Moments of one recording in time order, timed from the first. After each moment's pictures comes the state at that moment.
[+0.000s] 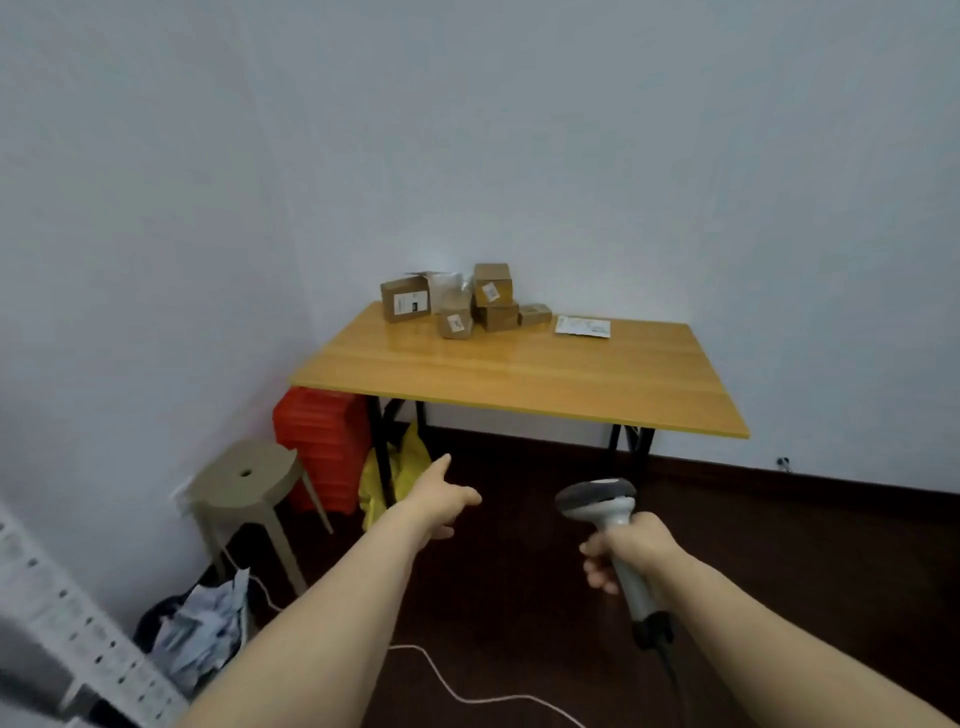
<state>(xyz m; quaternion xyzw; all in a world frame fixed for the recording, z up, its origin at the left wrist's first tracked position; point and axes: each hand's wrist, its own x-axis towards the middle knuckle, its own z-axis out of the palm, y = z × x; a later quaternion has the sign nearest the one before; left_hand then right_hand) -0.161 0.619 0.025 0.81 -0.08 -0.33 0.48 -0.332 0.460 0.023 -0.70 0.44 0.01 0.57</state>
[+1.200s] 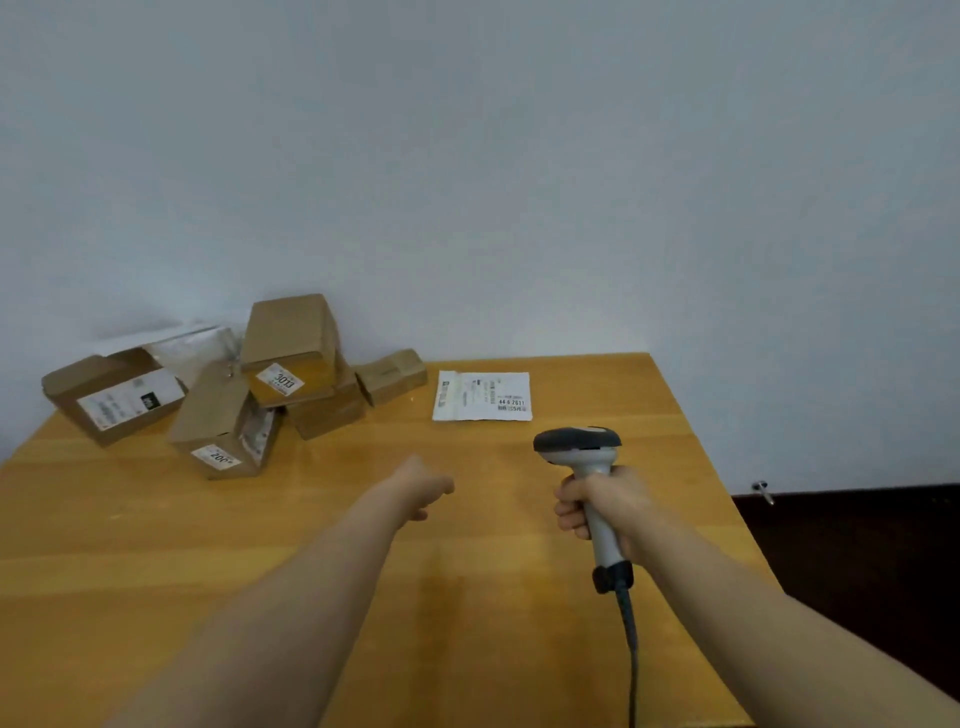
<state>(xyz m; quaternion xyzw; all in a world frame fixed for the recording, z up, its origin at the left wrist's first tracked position) 0.264 0.013 -0.055 0.86 -0.13 -0.39 0.31 0.072 -0.099 -0.024 -0.56 0.50 -0.09 0.66</state>
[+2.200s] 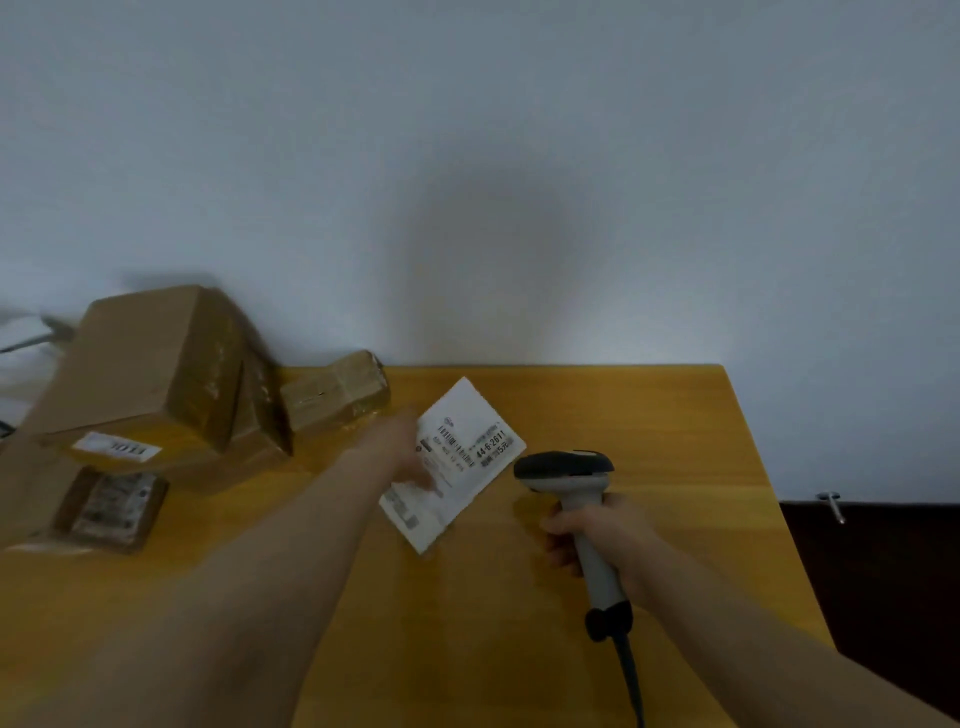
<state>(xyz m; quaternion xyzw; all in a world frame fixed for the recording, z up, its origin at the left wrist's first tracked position) 0.424 -0.183 -0.145 0.91 -0.30 -0.29 -0.03 0.192 -0.282 -0.108 -0.53 0.51 0.07 0.67</state>
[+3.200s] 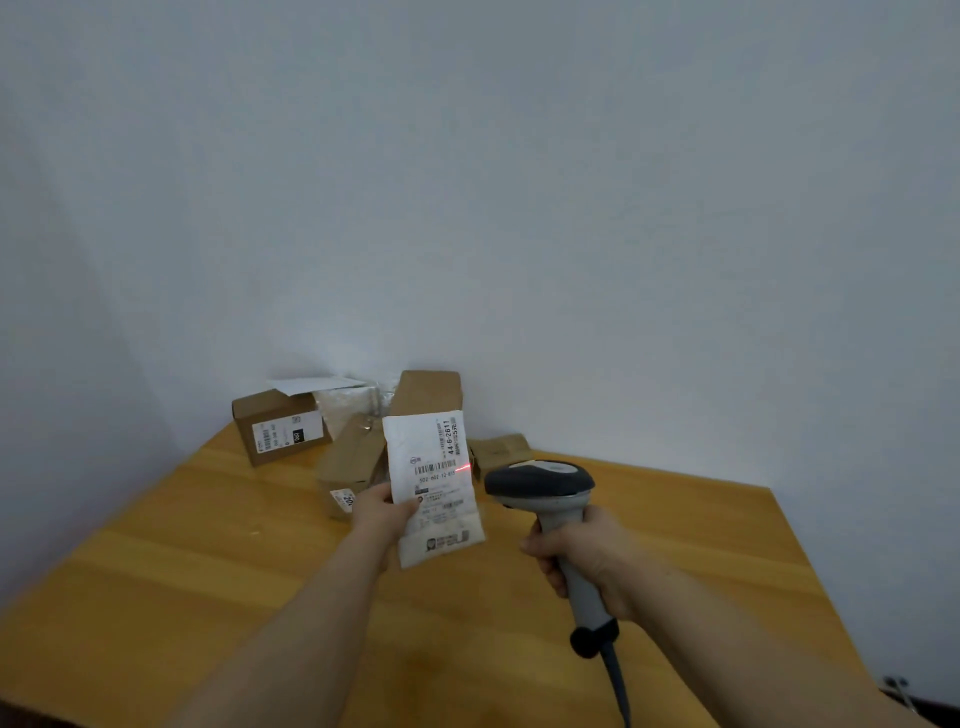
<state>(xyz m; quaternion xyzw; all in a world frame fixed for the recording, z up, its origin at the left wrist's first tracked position) 0.369 0.138 -0.010 0.76 0.04 -0.23 0.60 0.185 -0.005 0.063 -0.69 0.31 0.02 0.66</state>
